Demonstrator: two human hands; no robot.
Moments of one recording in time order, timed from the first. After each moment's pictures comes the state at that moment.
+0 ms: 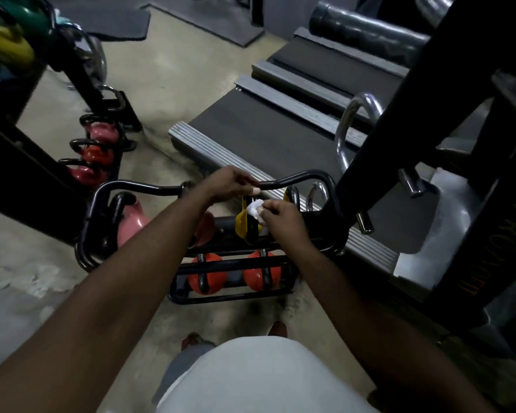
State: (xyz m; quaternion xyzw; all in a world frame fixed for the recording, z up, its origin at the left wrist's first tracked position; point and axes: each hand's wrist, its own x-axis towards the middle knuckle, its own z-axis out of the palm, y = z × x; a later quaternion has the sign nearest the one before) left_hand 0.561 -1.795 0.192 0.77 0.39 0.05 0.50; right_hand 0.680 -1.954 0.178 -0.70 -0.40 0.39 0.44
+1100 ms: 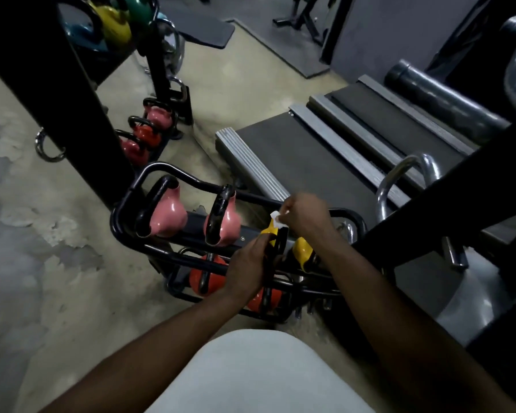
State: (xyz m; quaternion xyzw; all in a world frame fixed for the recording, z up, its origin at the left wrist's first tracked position) left_hand 0.540 -1.963 0.150 0.75 0.52 0.33 0.27; right_hand 0.686 -1.883 0.236 -0.73 -0.67 0.14 0.04
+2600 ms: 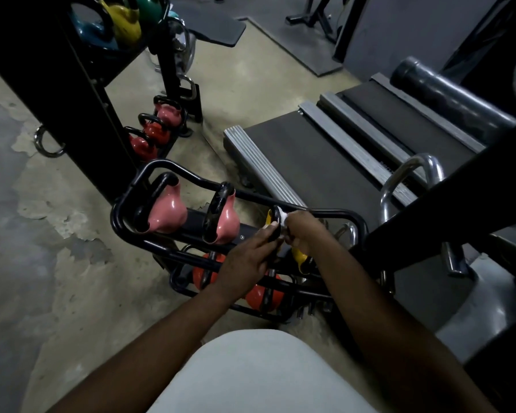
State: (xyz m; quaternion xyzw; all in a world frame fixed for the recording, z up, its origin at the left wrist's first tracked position) left_hand 0.538 -1.954 0.145 0.84 0.41 0.31 0.18; right_hand 0.686 -1.886 0.205 -0.73 -0.34 0.54 0.24
